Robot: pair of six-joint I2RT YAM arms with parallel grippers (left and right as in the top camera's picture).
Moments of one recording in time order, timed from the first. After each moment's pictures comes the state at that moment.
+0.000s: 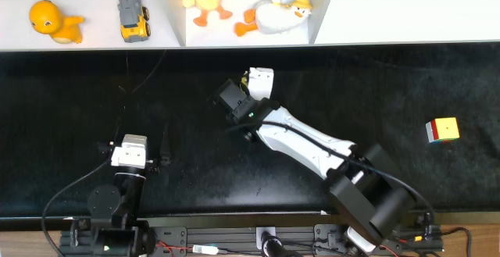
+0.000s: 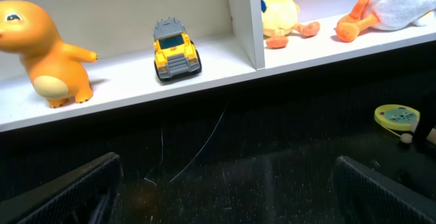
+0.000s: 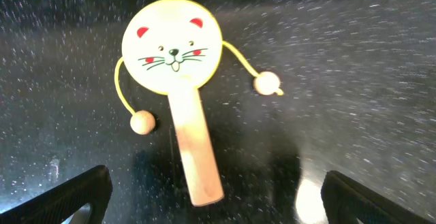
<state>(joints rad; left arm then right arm) -0.03 0.02 0.01 -0.07 0.07 0.16 0.80 1.85 1.15 -0.53 0.42 0.85</state>
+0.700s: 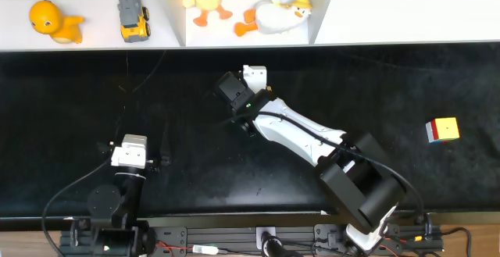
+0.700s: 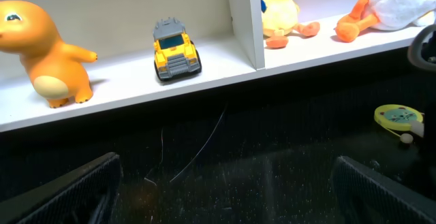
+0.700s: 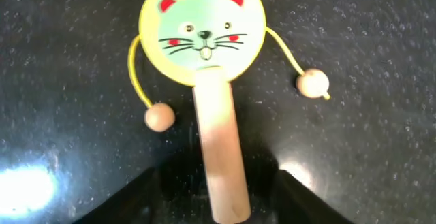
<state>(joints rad) -0.03 0.02 0.01 -0.07 0.07 0.16 0.77 1.91 1.21 -0.56 0.32 0.76</state>
